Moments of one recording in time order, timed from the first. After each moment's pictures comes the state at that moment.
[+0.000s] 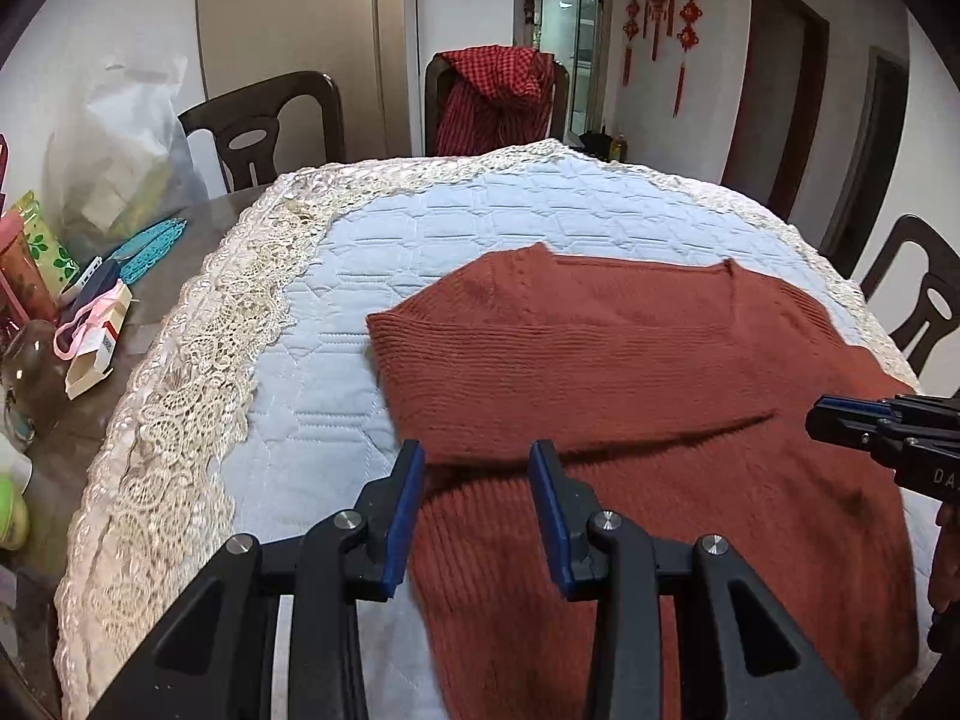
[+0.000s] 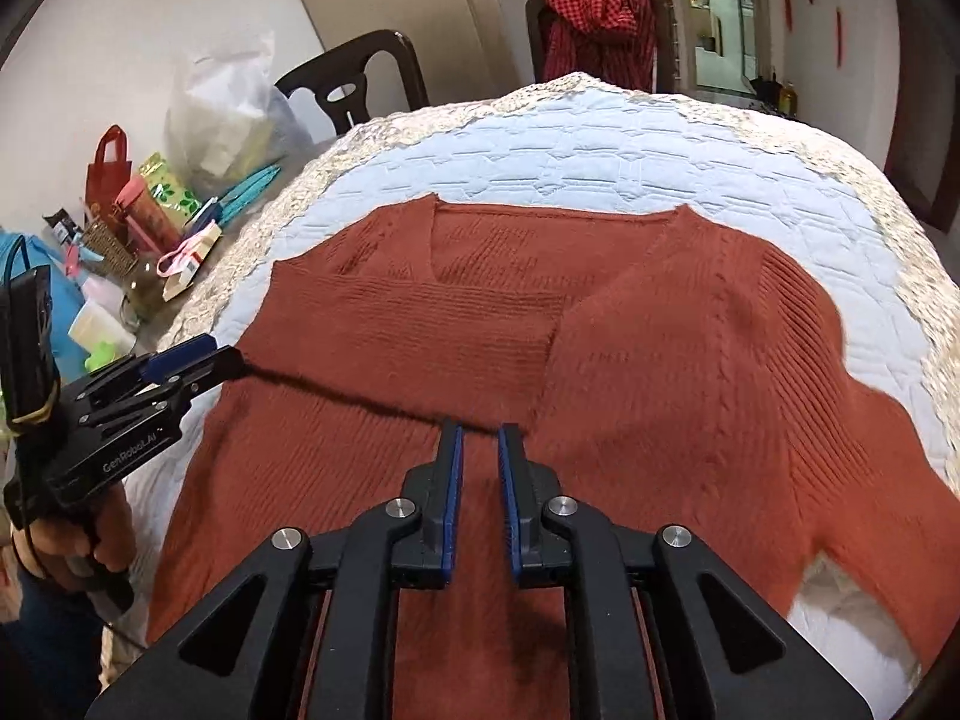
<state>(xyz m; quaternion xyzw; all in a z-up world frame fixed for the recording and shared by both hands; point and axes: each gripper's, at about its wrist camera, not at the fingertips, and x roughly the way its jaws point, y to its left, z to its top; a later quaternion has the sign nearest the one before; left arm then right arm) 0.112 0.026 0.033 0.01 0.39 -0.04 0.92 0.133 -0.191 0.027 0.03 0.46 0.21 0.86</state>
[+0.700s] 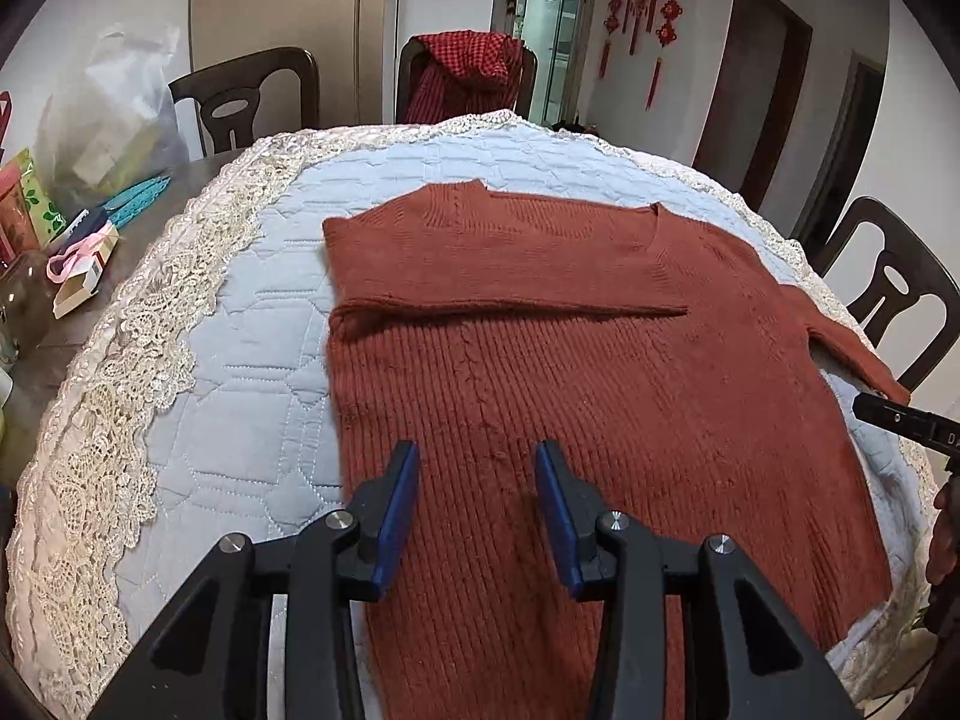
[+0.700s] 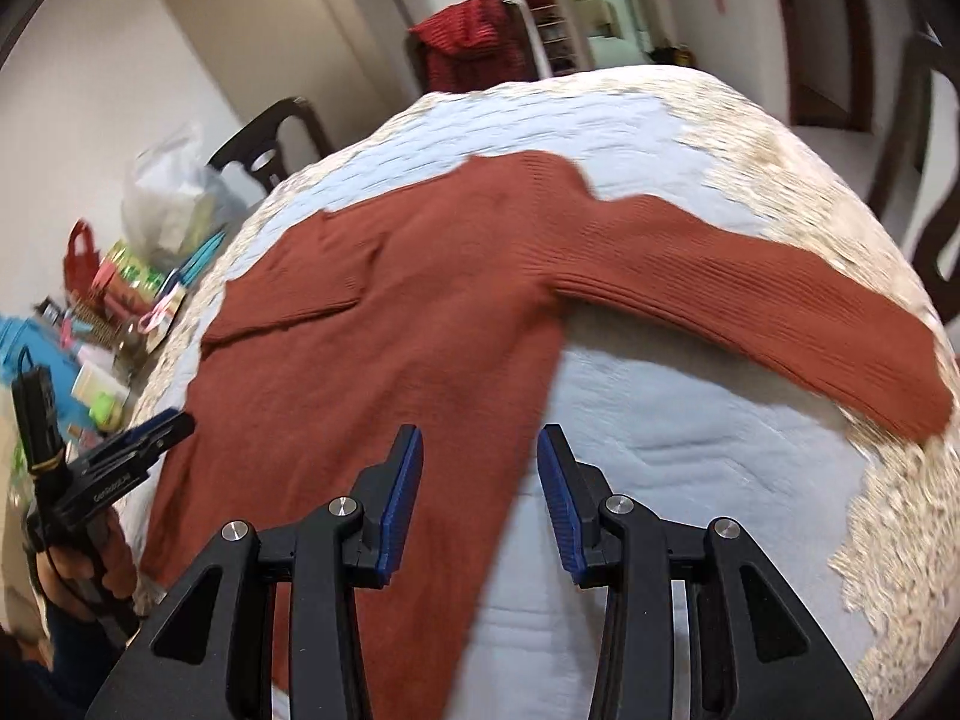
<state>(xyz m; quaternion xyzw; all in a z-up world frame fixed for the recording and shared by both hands) 0.050 0.009 0.018 -0.02 0.41 -0.07 0.91 0.050 -0.302 0.017 0.14 0.44 0.13 0.88</state>
